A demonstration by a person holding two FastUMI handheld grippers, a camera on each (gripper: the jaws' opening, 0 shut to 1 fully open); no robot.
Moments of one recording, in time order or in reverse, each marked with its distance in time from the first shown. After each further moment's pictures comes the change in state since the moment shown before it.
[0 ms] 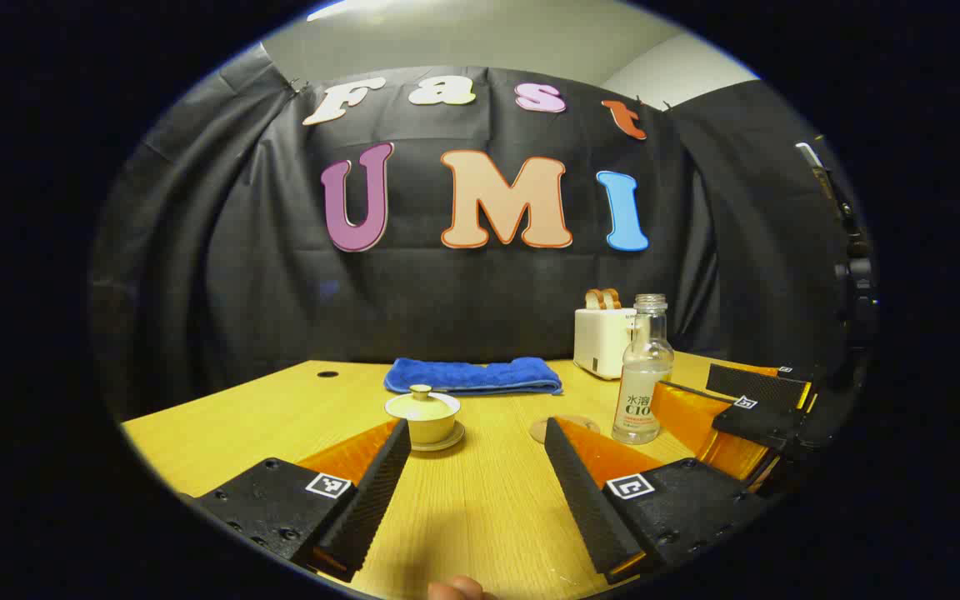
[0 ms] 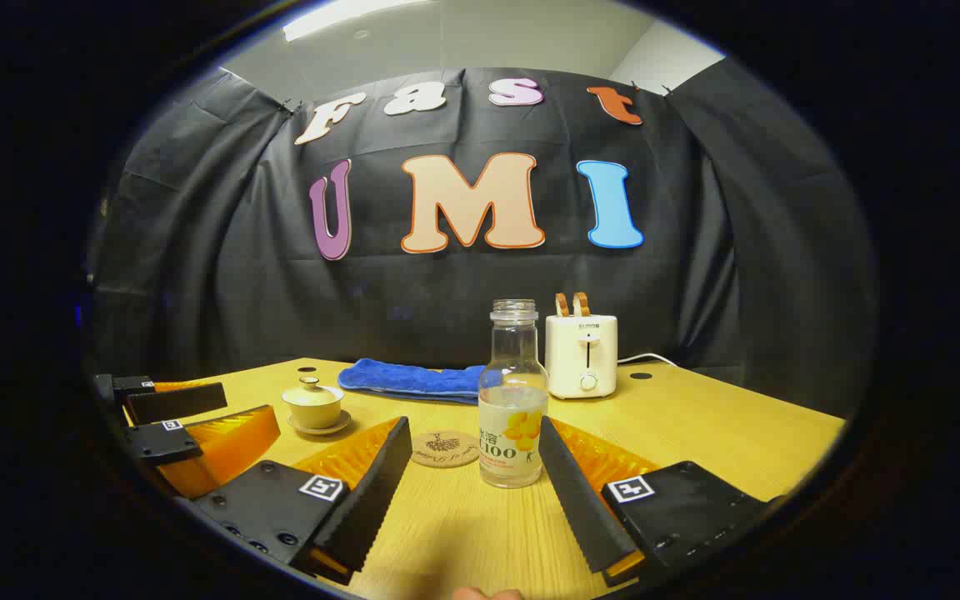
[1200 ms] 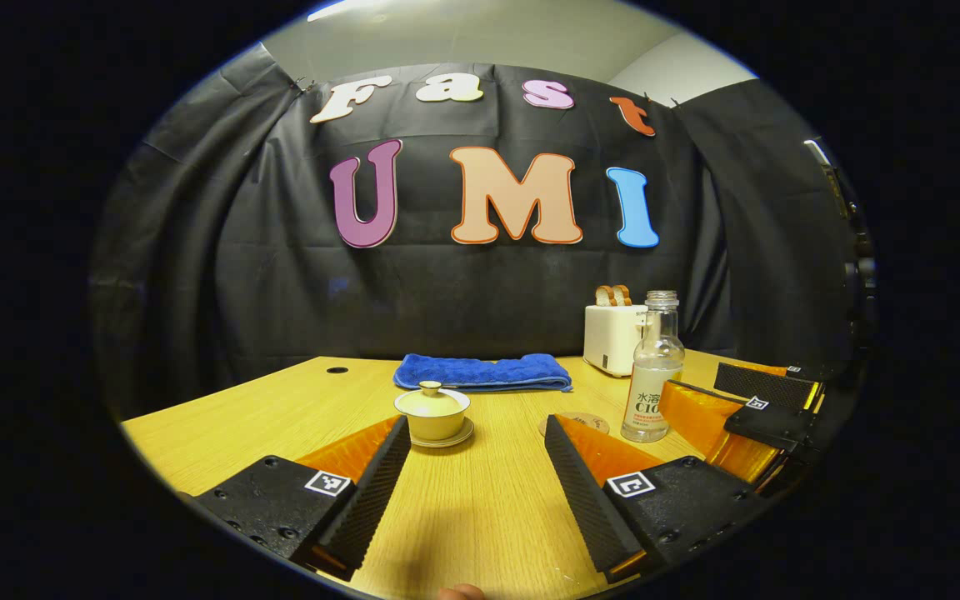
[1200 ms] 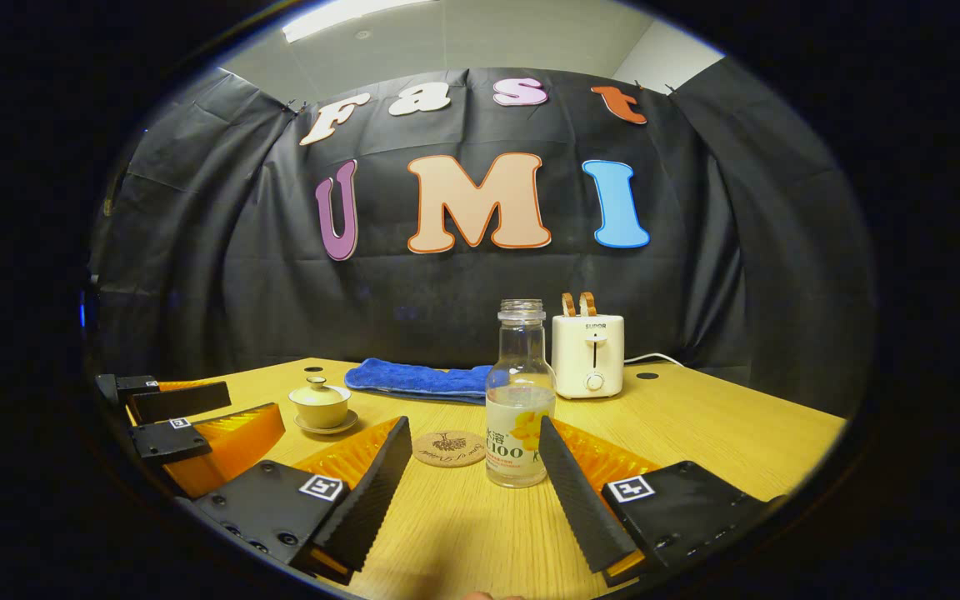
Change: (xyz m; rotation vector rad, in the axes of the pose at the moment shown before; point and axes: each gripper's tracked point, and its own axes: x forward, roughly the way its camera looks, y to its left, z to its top) left arm 0.000 0.001 0.000 0.000 -0.007 0.016; right arm -0.002 0.004 0.001 0.001 -0.002 0.016
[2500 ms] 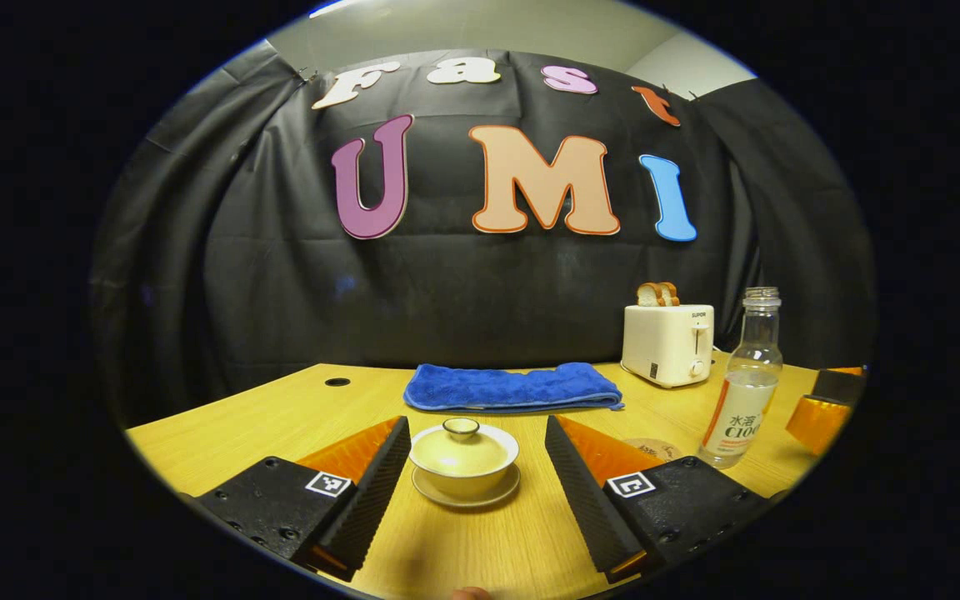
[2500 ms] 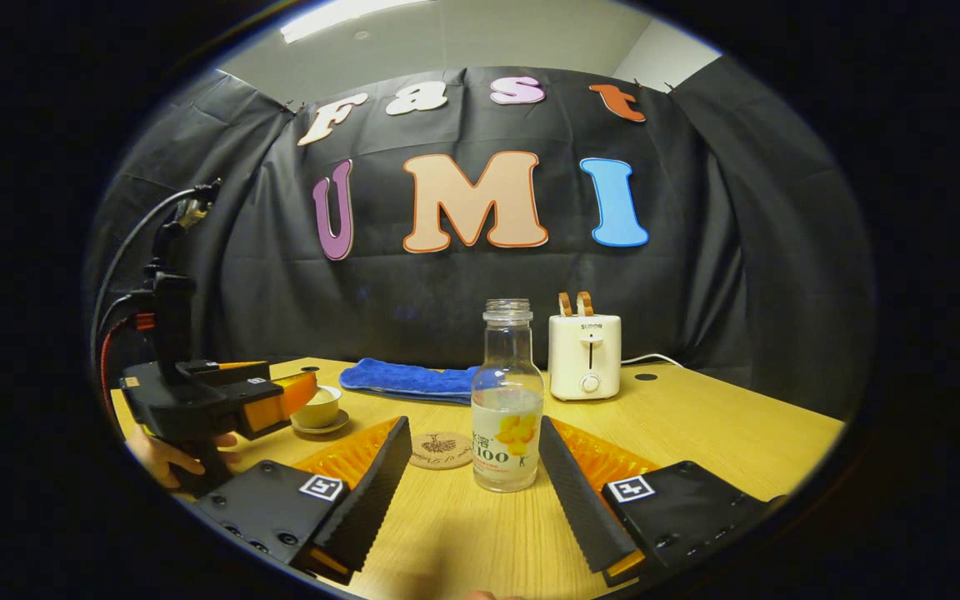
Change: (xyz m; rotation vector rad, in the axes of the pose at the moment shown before) left arm 0.111 0.048 -0.003 0.007 -0.001 0.042; right arm 0.008 -0.018 -0.001 0.000 0.000 -0.001
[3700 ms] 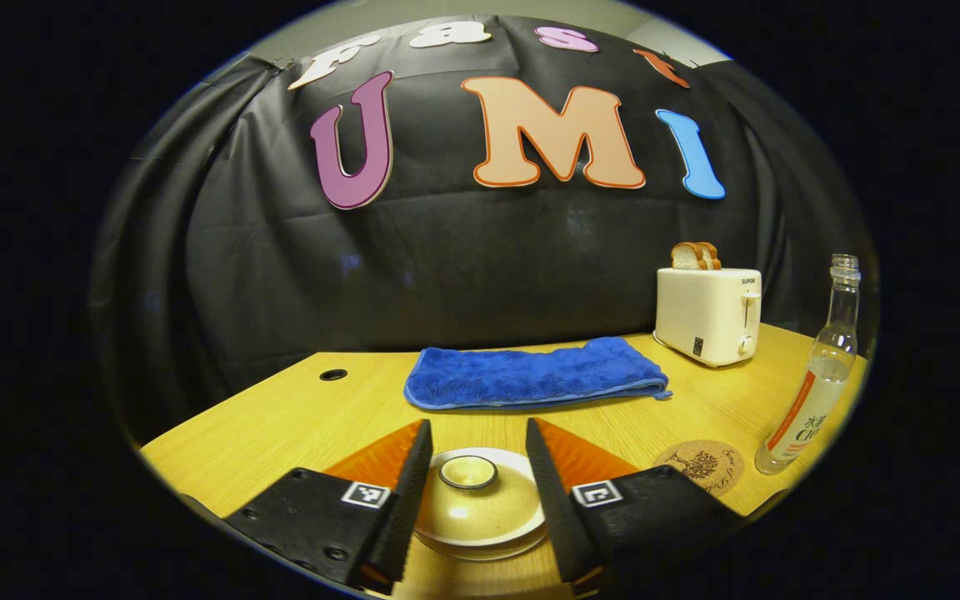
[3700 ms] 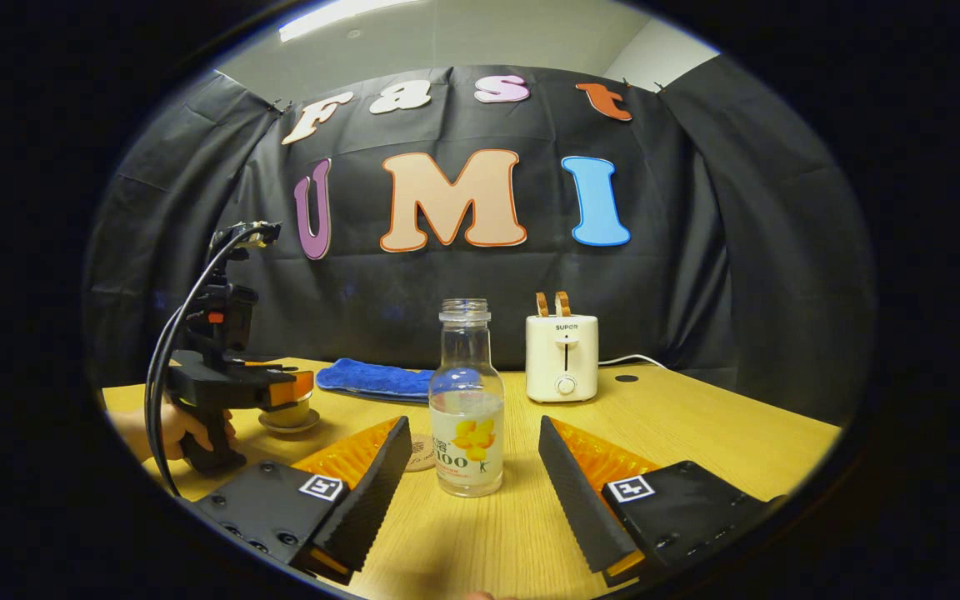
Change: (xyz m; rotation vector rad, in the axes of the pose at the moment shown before) left arm 0.062 0.011 -0.019 0.061 0.138 0.048; right arm 0.008 -0.029 0.001 -0.002 -0.001 -0.044
